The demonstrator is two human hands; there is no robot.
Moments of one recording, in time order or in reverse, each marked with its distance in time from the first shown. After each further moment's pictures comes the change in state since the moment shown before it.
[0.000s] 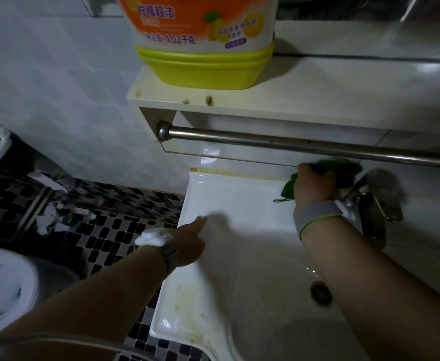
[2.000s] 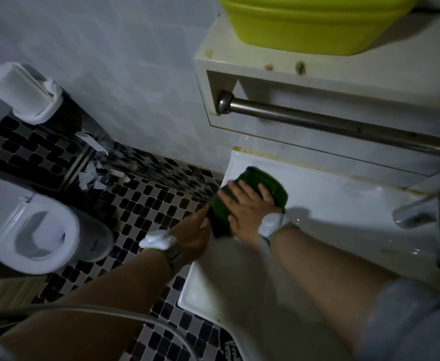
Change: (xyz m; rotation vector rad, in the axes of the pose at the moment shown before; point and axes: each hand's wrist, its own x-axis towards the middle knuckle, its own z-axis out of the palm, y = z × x) left_hand -0.043 -0.051 -0.005 -0.133 0.179 -0.105; right_hand -0.060 0.152 0.087 -1.456 -0.991 -1.263
